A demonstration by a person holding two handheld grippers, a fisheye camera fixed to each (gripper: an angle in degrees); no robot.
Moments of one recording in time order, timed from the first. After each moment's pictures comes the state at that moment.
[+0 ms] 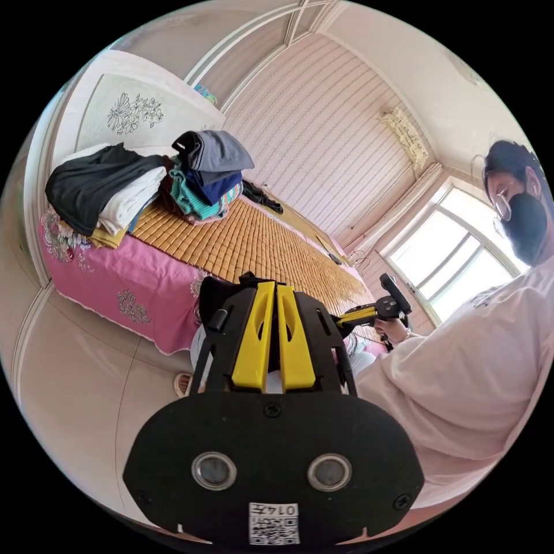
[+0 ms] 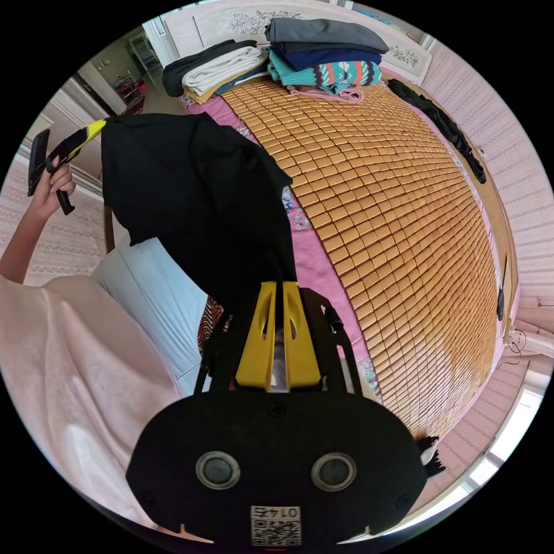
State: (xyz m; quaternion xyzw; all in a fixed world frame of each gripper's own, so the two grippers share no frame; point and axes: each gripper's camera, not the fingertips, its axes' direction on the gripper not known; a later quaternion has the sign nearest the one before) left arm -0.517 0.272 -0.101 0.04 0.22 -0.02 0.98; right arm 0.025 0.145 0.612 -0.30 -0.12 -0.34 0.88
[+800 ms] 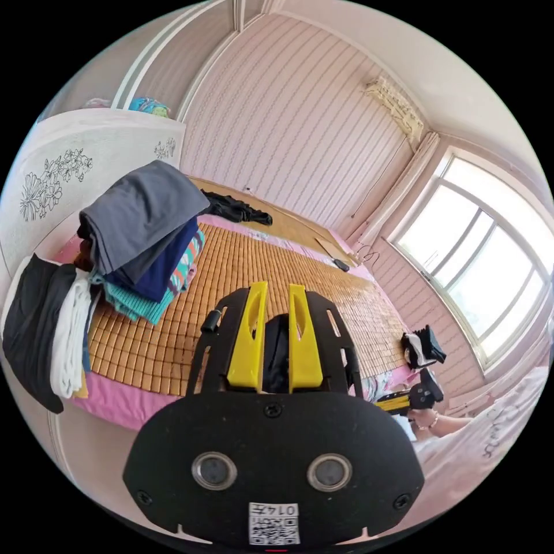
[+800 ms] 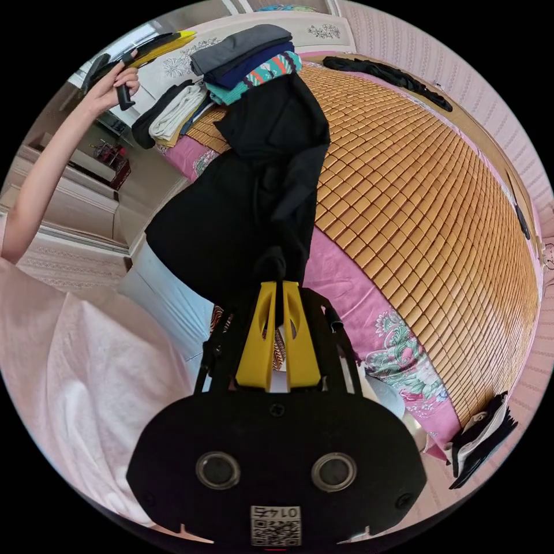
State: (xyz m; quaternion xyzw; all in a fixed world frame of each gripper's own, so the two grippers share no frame) left arm -0.378 0.026 0.017 0.03 0.20 0.07 0.98; right arm 0.159 0.160 0.634 -0.30 -0.18 -0.18 0.92
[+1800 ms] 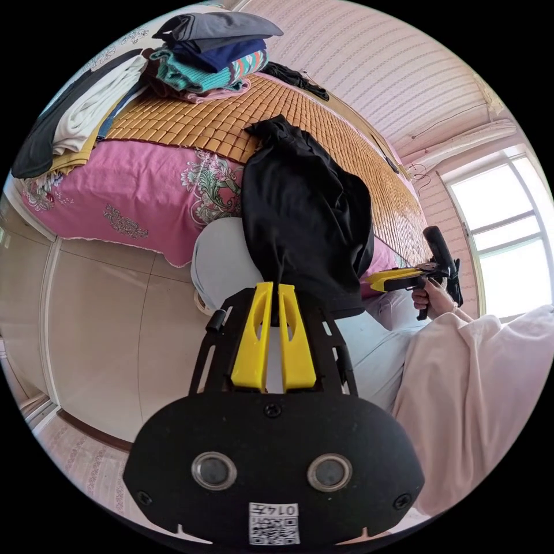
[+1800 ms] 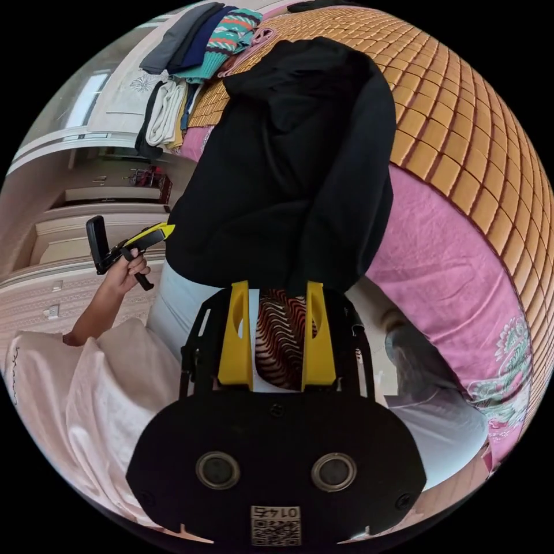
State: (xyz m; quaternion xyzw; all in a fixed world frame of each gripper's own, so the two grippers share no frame) left arm -0.386 0.229 0.132 -0.25 0.12 0.01 0.96; right arm 0.158 0.176 0.769 -0.42 -0.34 -0.06 0.84
